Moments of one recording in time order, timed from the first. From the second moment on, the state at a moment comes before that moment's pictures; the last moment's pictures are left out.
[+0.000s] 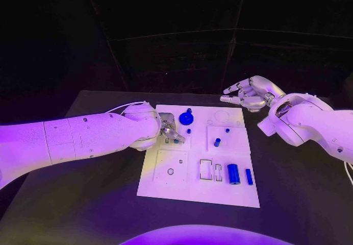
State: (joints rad) left arm 1.29 -0.66 -0.15 1.48 -1.15 0.01 -0.61; left_hand 0.93 -0.02 0.23 0.14 0.05 0.97 0.02 0.62 0.71 1.37 -0.05 1.24 1.21 1.47 -0.10 1.57 1.31 0.05 1.47 0.02 1.46 1.31; right arm 1.27 -0.84 -0.02 1.50 -0.92 -0.39 0.01; right_hand 1.24 -0.04 -0.18 0.29 0.10 0.85 0.18 0.13 0.07 1.22 0.09 1.13 1.12 1.47 0.00 1.44 1.31 0.07 1.40 0.11 1.37 1.16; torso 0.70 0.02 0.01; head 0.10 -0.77
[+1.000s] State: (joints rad) left arm 1.31 -0.71 -0.06 1.52 -1.11 -0.04 -0.60; left_hand 0.91 -0.05 0.03 0.24 0.05 0.92 0.04 0.58 0.70 1.32 -0.03 1.15 1.13 1.47 -0.10 1.57 1.31 0.05 1.47 0.01 1.45 1.31; right arm 1.27 -0.83 -0.02 1.47 -0.92 -0.39 0.01; right_hand 1.21 -0.03 -0.18 0.29 0.11 0.84 0.18 0.13 0.07 1.19 0.09 1.11 1.09 1.47 0.00 1.42 1.31 0.07 1.38 0.11 1.34 1.12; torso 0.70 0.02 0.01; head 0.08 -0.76
